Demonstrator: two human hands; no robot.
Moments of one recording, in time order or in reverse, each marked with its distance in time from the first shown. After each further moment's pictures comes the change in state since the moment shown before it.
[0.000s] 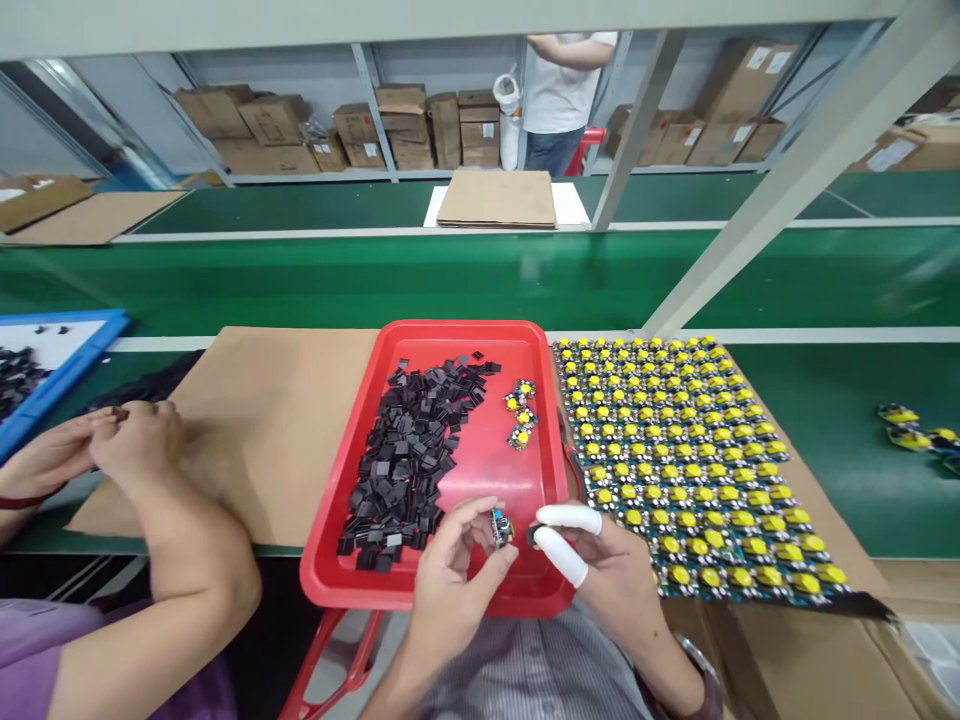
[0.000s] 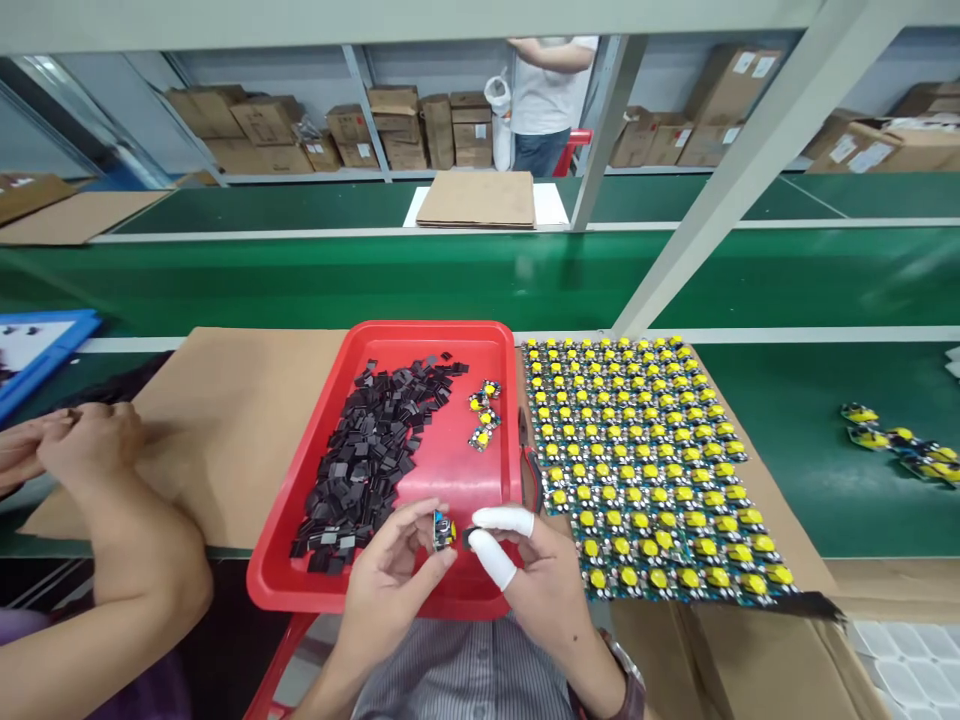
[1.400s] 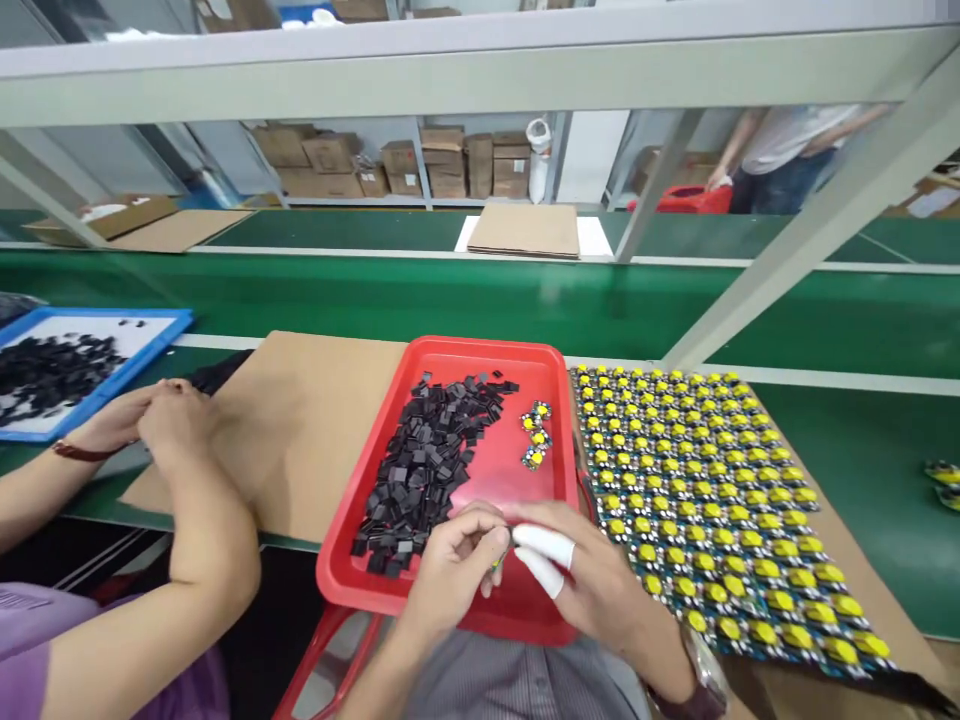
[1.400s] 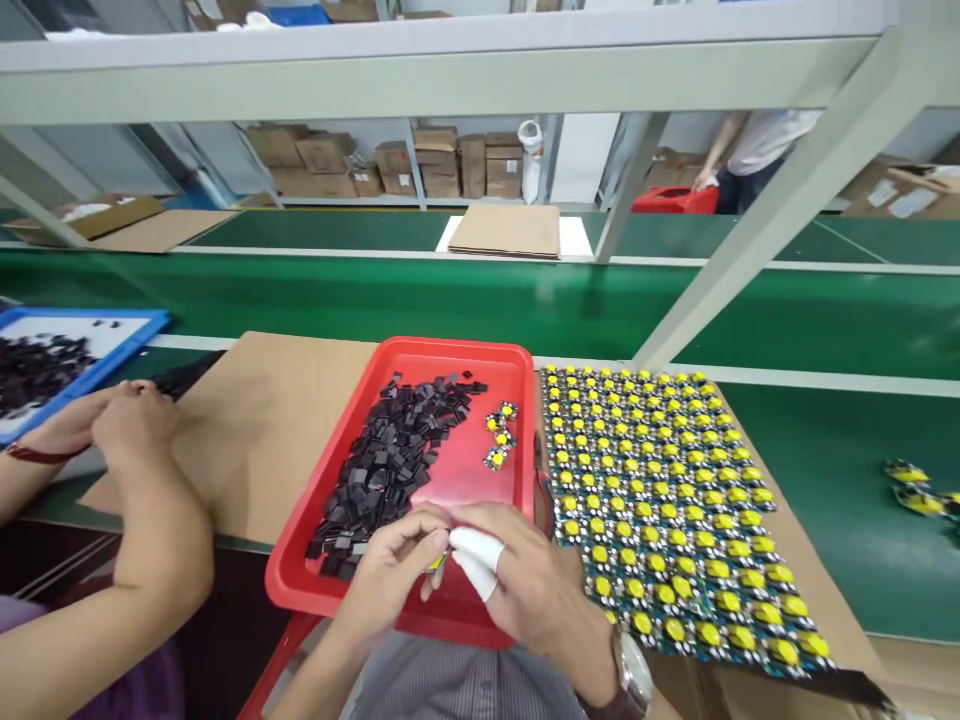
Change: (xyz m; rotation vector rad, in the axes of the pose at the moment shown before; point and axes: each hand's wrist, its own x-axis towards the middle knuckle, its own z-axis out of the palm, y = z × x) left_hand 0.020 0.016 -0.012 -0.211 -0.176 -0.241; right_hand 0.033 -0.007 -0.006 -0.535 -0.465 -0.702
